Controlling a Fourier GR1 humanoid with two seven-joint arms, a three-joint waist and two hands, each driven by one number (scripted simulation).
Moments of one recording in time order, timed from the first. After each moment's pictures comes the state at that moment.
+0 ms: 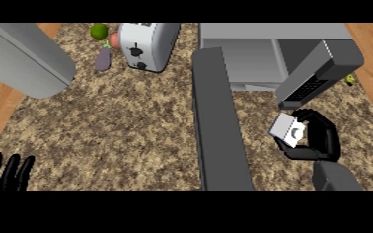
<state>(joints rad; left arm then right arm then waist) 0.62 0.01 0.02 -2.25 0.22 -0.23 -0.21 -0.25 -0.24 -0.14 -0.74 -0.17 0.18 -0.96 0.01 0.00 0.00</state>
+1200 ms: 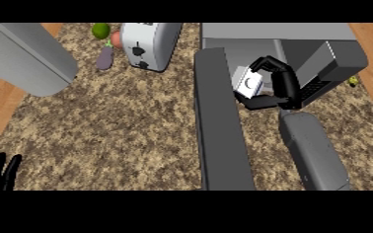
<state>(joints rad) 0.58 0.02 0.12 -2.22 0.29 -0.26 -0.19 -0.53 -0.13 -0.04 -0.93 -0.01 -0.06 -0.54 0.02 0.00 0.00</state>
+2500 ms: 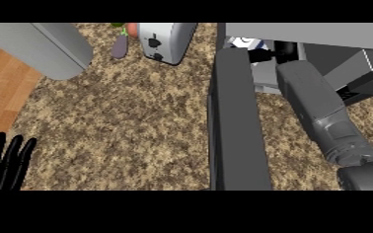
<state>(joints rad) 0.46 0.05 0.13 -2.15 0.31 -0.32 -0.18 -1.08 -0.23 -0.18 -0.20 0.09 -0.27 -0.71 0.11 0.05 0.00</state>
